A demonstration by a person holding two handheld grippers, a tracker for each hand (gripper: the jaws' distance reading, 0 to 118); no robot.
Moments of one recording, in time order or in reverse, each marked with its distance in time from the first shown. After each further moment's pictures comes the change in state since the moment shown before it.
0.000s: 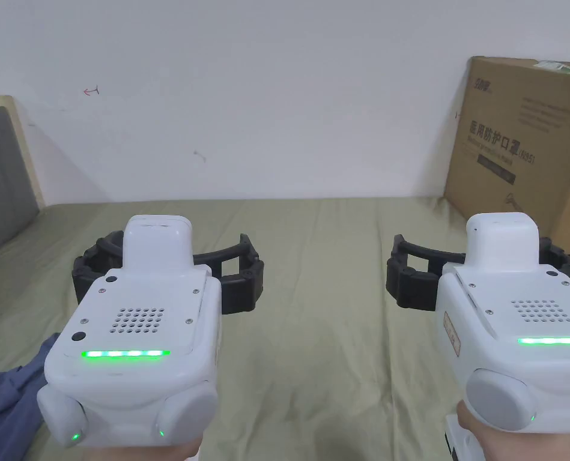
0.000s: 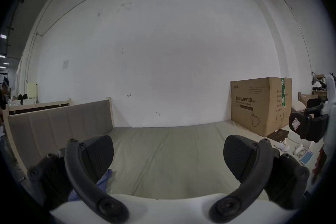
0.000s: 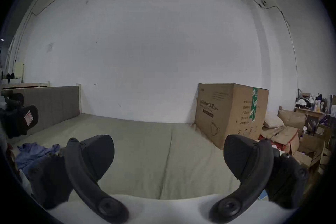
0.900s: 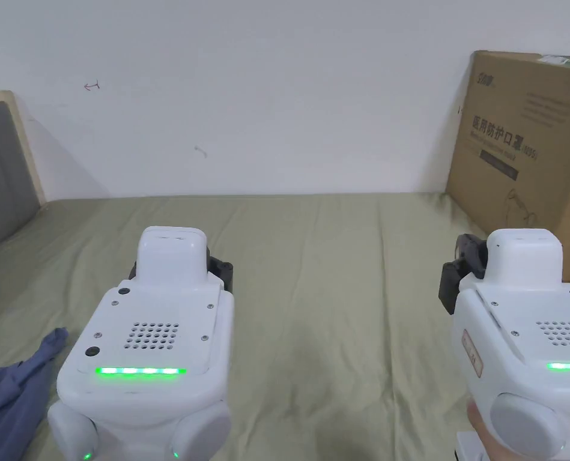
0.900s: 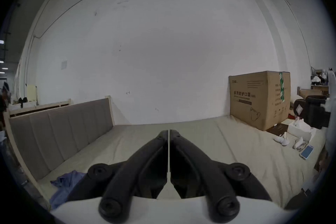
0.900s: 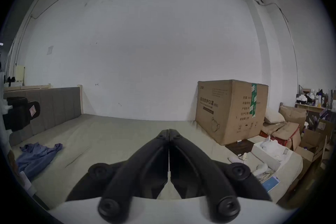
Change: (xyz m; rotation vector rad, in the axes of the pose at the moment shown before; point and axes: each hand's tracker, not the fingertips) left arm 0.012 -0.006 0.010 -0.021 -0.007 -0.032; right arm 0.009 -0.011 0.009 -0.018 0.001 -0.033
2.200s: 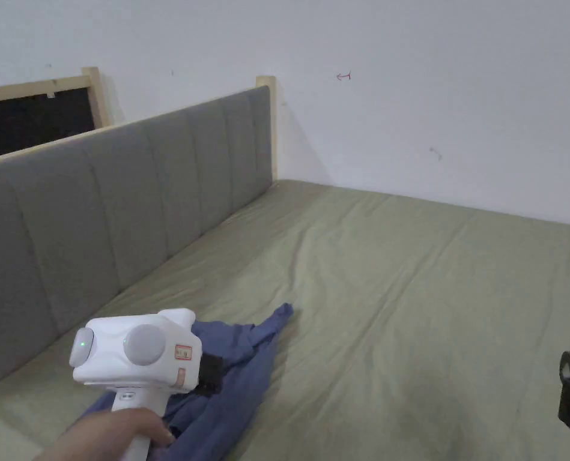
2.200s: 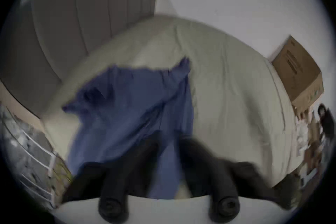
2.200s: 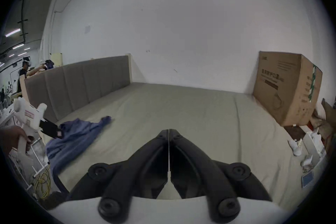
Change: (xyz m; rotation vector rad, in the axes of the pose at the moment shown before) left arm -0.346 -0.184 -0.073 -1.001 0.120 0.472; right arm -0.155 -0.053 -0.057 -0.308 0.409 0.047
